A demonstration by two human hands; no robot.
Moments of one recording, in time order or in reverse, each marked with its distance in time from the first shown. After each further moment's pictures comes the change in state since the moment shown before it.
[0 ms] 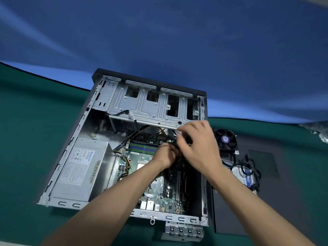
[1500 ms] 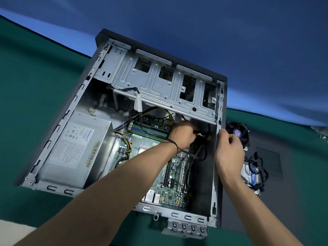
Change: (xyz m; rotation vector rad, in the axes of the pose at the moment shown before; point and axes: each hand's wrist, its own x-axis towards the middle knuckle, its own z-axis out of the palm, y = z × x) left_hand 0.045 0.007 0.021 0.346 0.100 0.255; right_hand -0.026 0.032 0.026 0.283 0.185 0.902
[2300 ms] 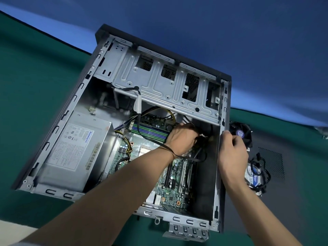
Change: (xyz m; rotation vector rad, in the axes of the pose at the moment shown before) left_hand -0.010 -0.013 0.004 0.293 -0.026 0.215; right_hand 0.001 0.000 0.001 0.002 0.014 0.032
